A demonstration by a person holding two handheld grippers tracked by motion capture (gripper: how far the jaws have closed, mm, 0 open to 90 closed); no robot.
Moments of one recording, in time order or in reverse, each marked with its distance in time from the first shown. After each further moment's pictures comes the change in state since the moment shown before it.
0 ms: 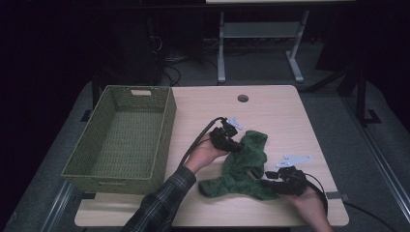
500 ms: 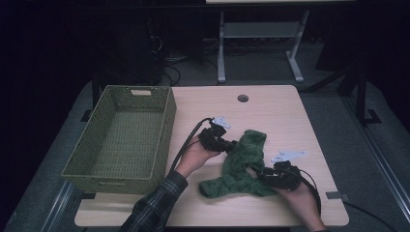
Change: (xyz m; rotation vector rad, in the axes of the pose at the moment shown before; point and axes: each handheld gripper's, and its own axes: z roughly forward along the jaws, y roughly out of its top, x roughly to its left) left arm 0.003 -0.019 -0.020 -0.056 0.012 -0.053; right arm -0.005 0.010 0.016 -0.015 -0.048 0.037
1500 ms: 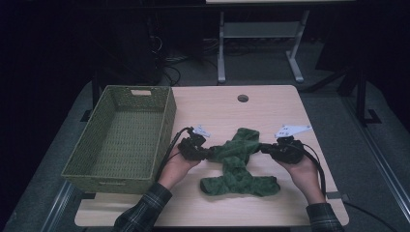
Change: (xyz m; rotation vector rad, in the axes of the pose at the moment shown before) left arm -0.002 -0.054 -0.035 0.087 0.156 -0.102; right arm -0.031 0.060 -0.015 -0.093 -0.009 -0.121
